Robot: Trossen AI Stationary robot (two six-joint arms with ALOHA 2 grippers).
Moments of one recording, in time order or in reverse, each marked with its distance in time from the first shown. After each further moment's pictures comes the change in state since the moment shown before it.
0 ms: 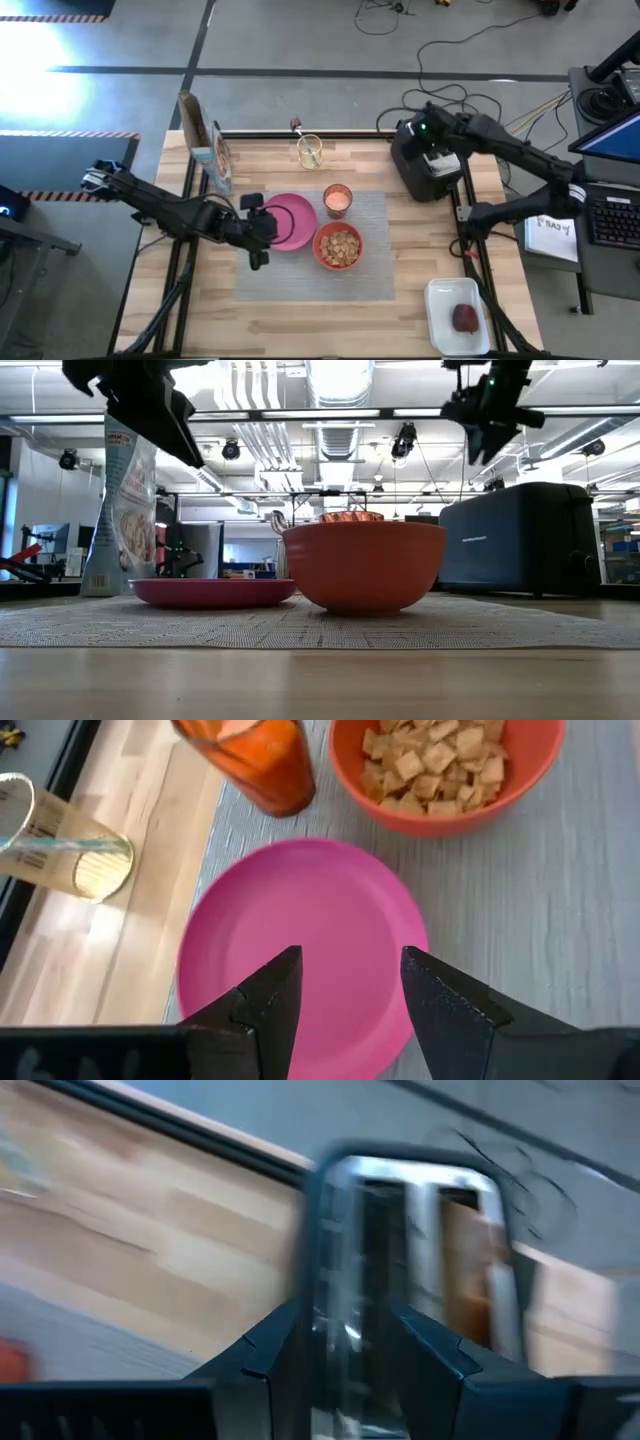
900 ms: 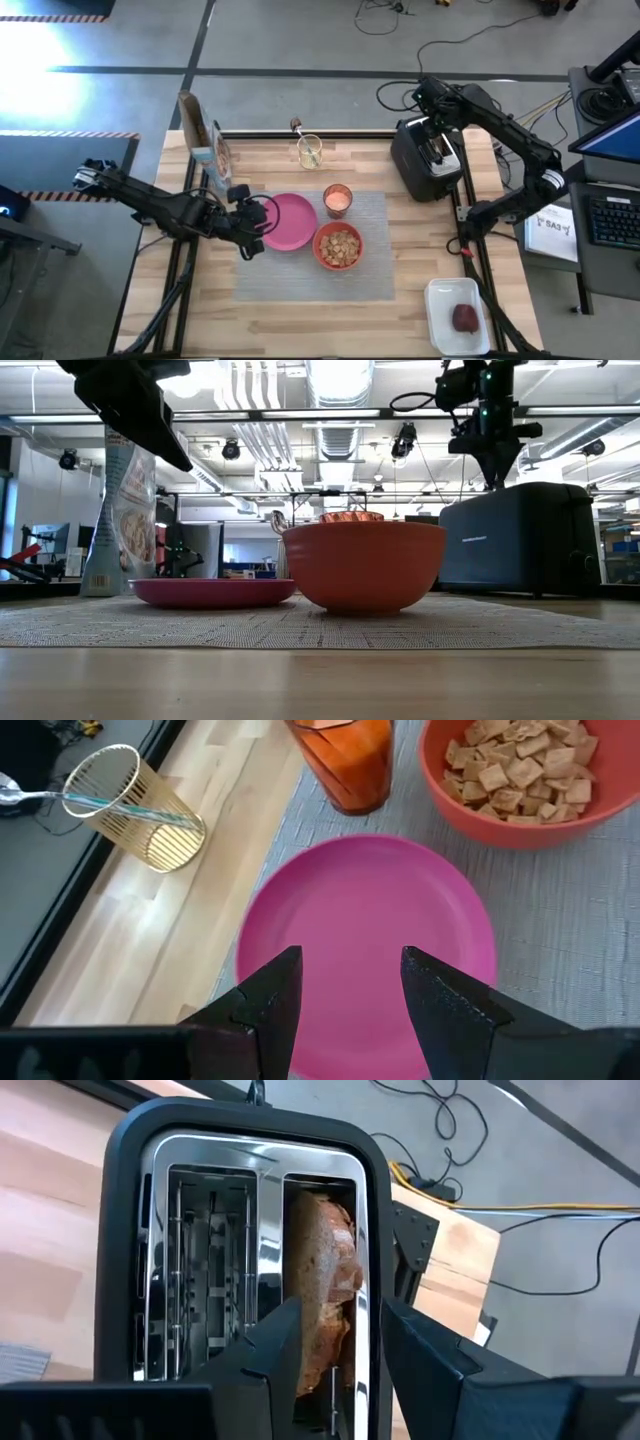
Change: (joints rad) left arm 0.019 -0.128 -0.099 -0.004 -0.120 -0.088; right arm -0.278 0.206 0.161 -0.169 -0.020 -0.214
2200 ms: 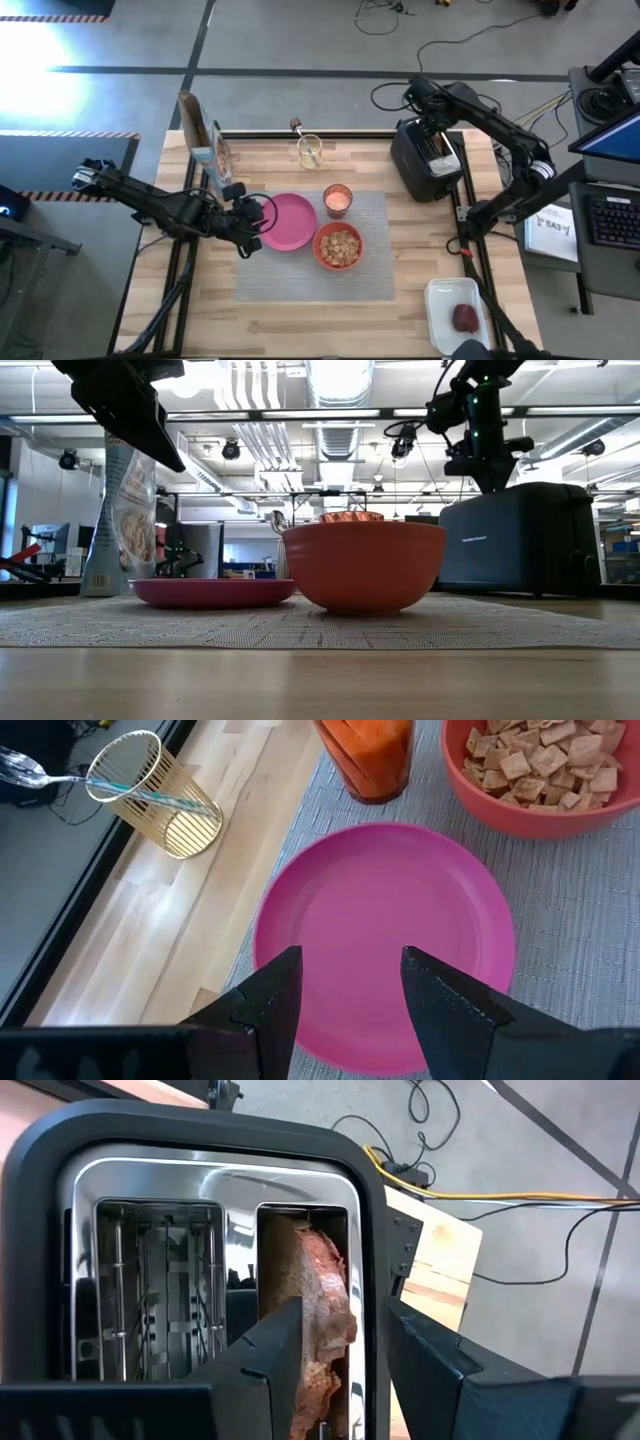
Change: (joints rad) left arm -0.001 -0.021 0.000 -0.056 -0.021 -0.029; right arm -0.036 0.100 -0.012 0.039 0.060 -0.011
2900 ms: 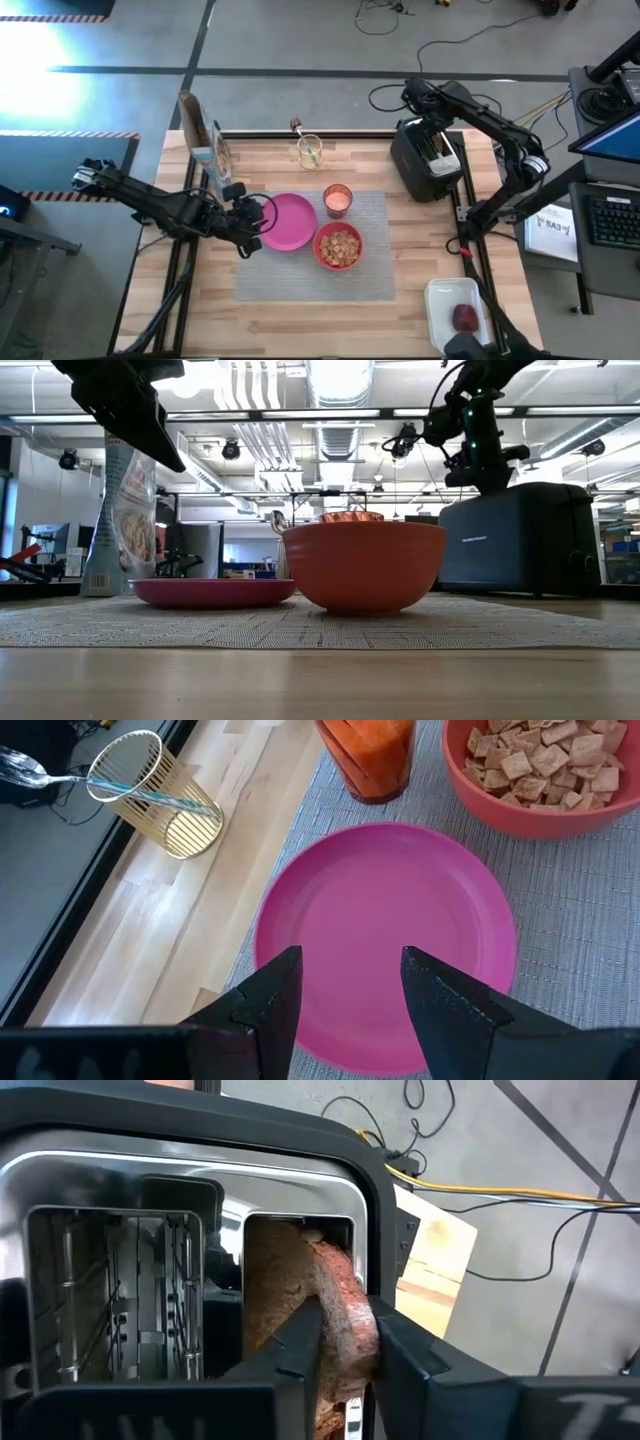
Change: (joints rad) left arm 0.000 0.000 -0.001 0.001 -0.002 0.000; right arm -0.016 0.059 -0.001 0.002 0.000 -0.046
